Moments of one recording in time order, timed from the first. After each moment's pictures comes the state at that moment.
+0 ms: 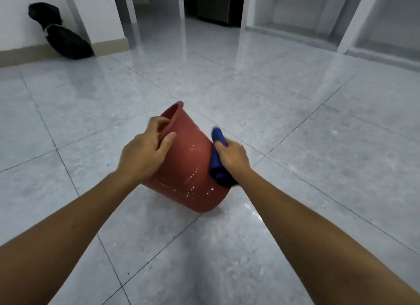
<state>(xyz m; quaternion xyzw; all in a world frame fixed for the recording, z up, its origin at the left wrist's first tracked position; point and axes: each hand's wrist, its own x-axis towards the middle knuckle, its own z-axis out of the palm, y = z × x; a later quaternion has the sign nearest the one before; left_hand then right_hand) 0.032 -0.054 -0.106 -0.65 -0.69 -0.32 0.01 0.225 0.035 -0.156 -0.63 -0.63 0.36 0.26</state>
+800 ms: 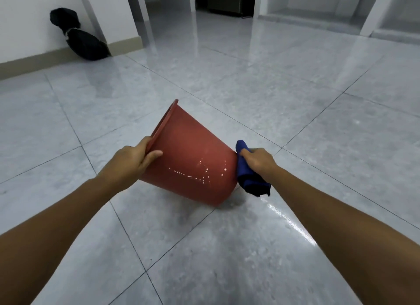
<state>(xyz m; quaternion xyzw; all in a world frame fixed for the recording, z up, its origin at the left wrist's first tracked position) -0.025 -0.098 -0.111 -0.67 -0.72 -0.19 -0.02 0.257 0.031 -0.174 -0.65 -0.63 0.40 0.14</state>
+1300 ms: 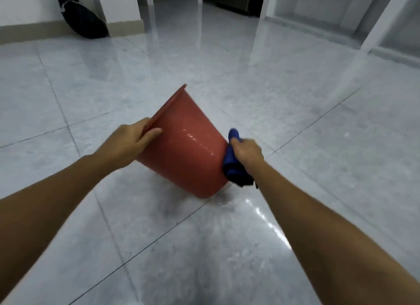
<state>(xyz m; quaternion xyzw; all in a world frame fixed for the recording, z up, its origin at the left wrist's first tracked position) -0.024 -0.077 -0.114 -0.66 -0.70 -0.28 -0.08 0.233 0.042 -0.164 -0.66 -0.63 0.36 0.18</state>
